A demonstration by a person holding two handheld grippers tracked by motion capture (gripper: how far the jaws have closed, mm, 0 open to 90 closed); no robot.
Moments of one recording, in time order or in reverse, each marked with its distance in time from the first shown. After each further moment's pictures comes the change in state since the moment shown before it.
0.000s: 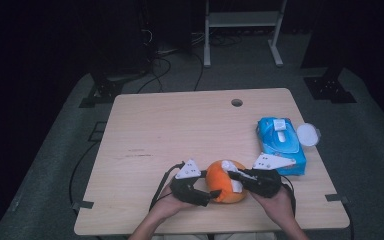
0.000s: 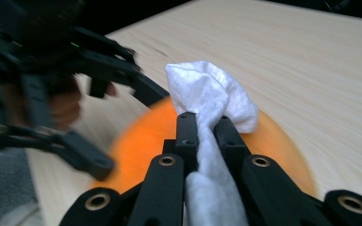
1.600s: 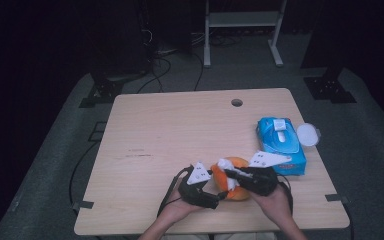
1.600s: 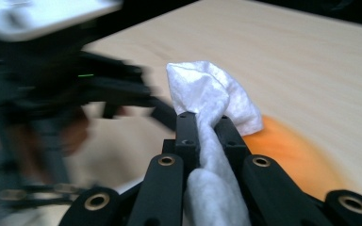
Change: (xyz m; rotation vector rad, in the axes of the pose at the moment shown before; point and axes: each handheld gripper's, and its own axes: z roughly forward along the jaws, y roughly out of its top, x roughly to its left) left arm -0.012 0.000 0.019 0.027 0.076 0.003; right arm -0.003 0.012 0.000 0.022 -0.050 -0.002
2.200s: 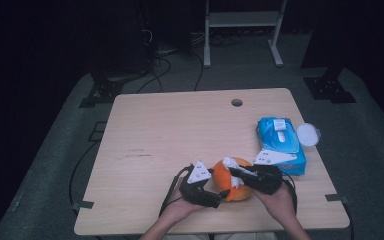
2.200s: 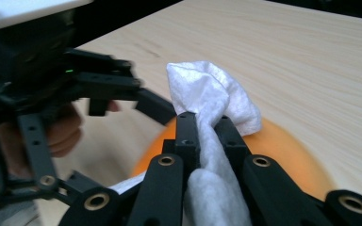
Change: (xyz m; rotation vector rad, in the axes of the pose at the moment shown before) left arm 0.001 0.002 0.000 -0.028 0.004 -0.033; right arm -0.008 -0.003 -0.004 0.009 -0.006 0.046
